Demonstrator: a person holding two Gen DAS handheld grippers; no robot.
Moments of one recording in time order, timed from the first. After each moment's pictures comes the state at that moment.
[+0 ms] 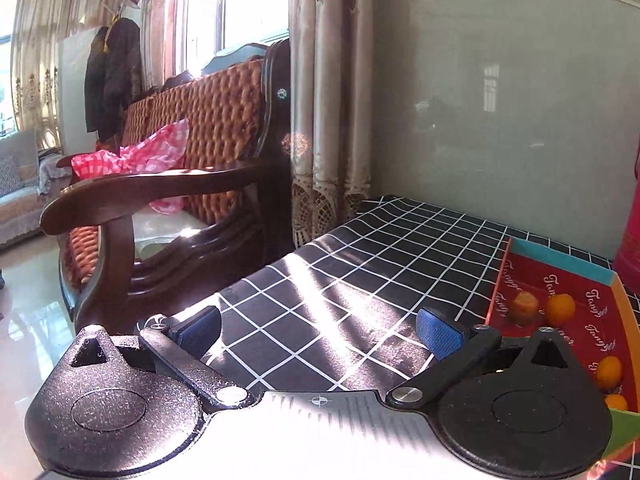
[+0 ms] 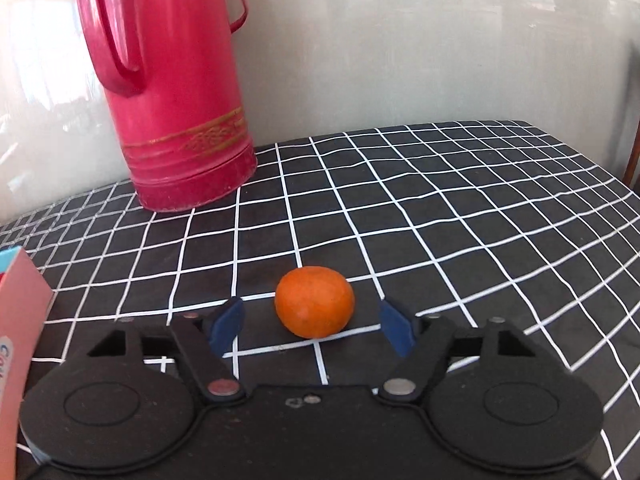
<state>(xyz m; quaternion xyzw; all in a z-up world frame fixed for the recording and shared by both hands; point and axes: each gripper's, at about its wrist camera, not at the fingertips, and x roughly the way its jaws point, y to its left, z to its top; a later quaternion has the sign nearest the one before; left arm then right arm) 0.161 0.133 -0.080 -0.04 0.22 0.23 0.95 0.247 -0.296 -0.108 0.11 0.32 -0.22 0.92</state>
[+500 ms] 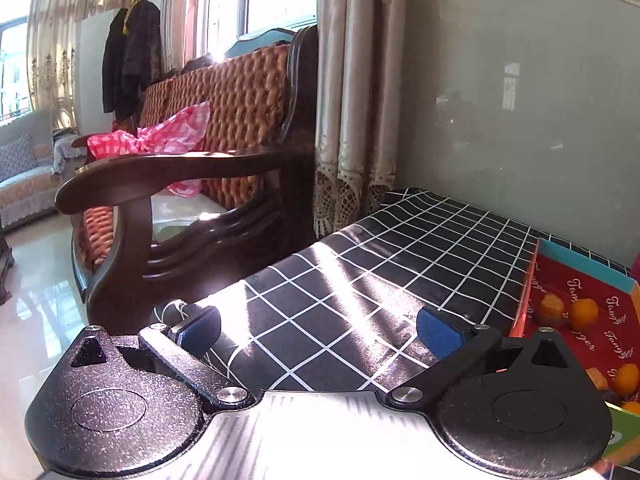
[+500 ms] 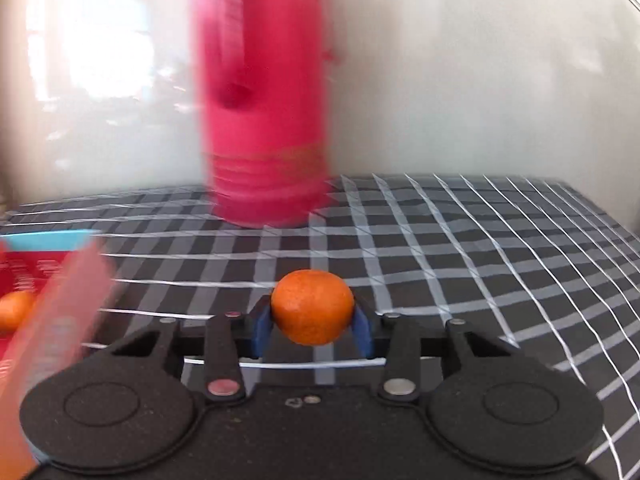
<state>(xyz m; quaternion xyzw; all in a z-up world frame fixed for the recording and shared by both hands) 0.157 0.155 -0.083 -0.06 0.23 0.25 0.94 0.229 -0.227 -0.085 0.04 0.25 -0.11 0.96</state>
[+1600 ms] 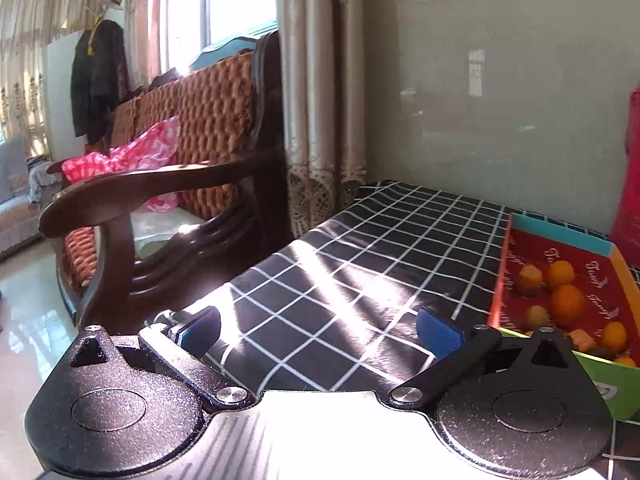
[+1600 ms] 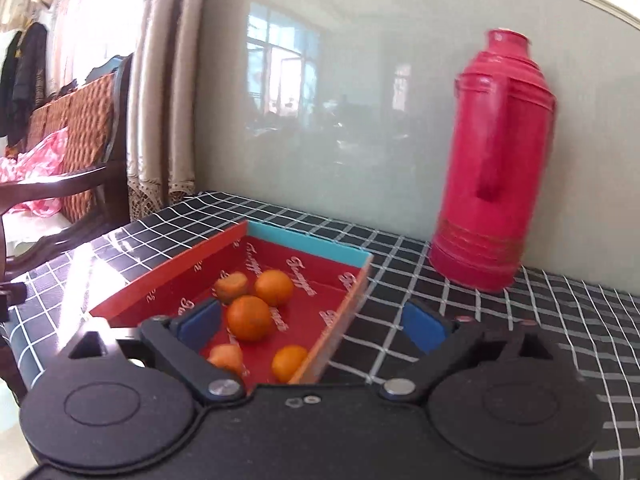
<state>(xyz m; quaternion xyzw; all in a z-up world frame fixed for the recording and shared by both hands) 0.145 0.140 -0.082 -0.01 0.23 0.20 0.95 0.160 -0.117 -0.052 -0.05 0.22 0.06 0.97</state>
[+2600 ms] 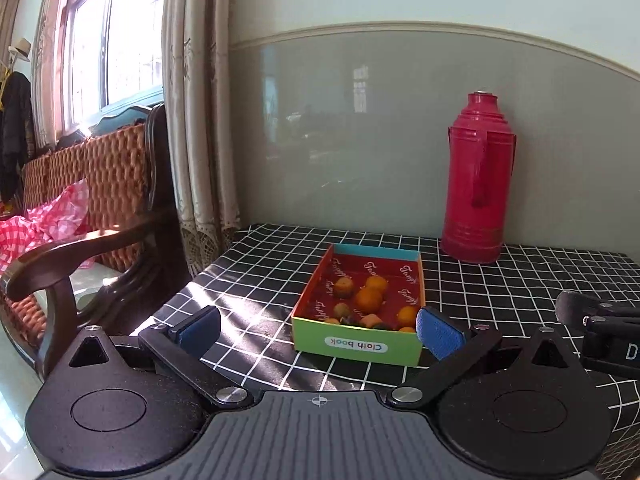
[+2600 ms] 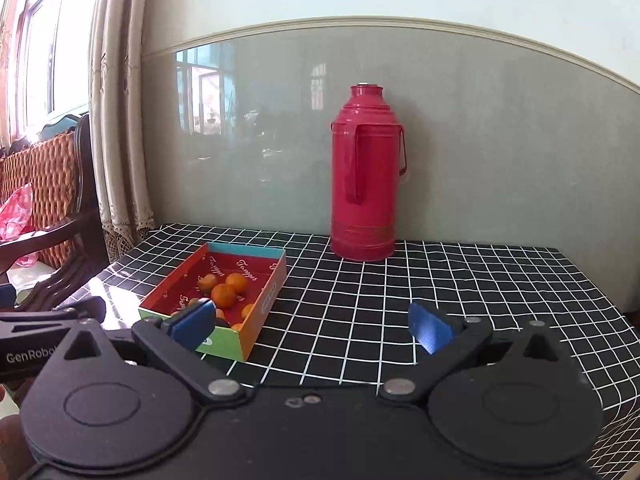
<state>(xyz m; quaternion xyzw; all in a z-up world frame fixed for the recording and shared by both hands) -0.004 0.043 0.024 0.02 0.20 0.03 0.98 -0.020 -0.140 0.028 0.01 0.20 -0.04 0.98</state>
